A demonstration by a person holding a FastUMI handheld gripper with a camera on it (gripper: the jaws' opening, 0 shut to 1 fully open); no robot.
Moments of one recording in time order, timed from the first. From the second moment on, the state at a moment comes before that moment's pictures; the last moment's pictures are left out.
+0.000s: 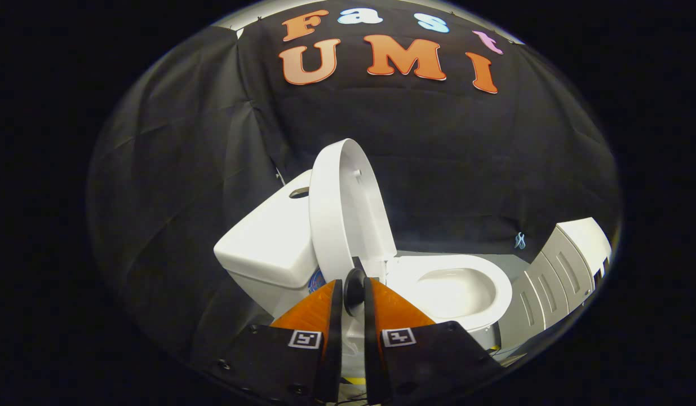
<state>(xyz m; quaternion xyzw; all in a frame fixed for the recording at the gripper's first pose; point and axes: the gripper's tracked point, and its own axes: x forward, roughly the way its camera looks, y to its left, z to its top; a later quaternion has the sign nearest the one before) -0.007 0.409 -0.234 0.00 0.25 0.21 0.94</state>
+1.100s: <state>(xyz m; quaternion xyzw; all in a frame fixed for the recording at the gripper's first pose) 0.020 0.210 -0.033 0.08 0.09 0.15 0.98</state>
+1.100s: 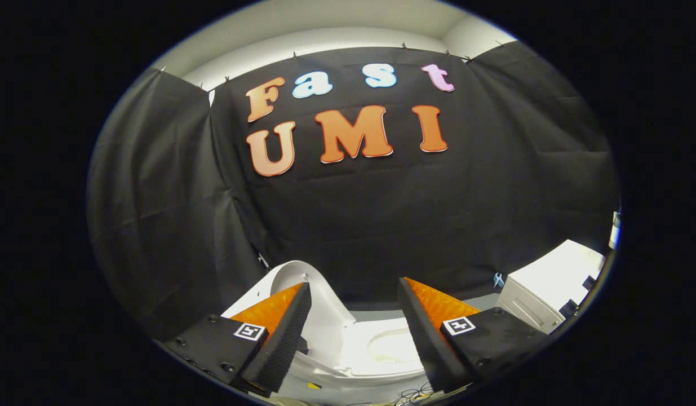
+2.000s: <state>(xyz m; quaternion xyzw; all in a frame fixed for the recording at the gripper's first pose) 0.009 0.166 -0.002 0.09 0.05 0.11 0.99</state>
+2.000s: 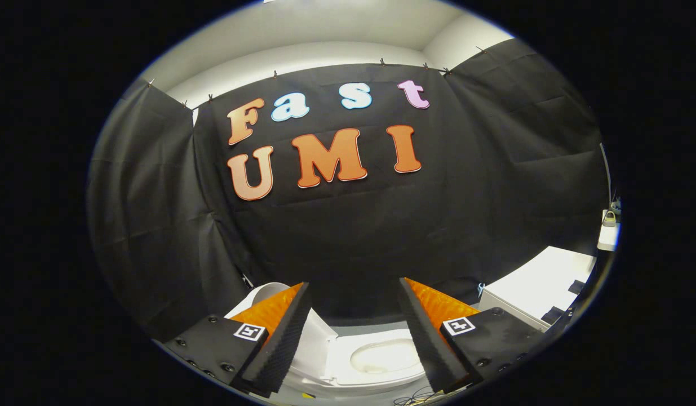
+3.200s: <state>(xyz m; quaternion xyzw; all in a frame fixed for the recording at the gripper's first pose) 0.029 0.142 -0.010 0.09 0.06 0.12 0.99</state>
